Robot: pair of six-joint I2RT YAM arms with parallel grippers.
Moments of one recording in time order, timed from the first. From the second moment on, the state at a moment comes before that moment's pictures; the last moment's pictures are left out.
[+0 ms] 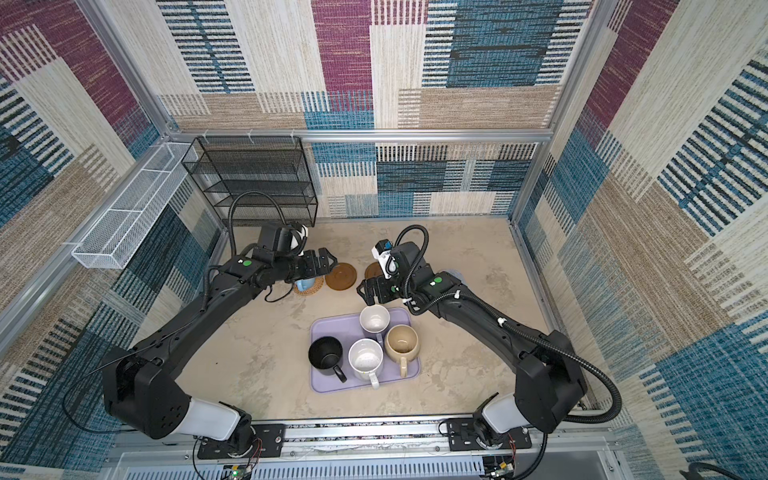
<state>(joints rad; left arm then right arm) -0.42 1.45 1.27 -0.57 0.17 -0.52 0.63 1.43 1.12 -0.42 -0.22 0.28</state>
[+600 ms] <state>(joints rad) -0.58 1.22 0.96 -0.52 0.13 -0.57 0.76 1.36 0.93 -0.50 -0.09 0.25</state>
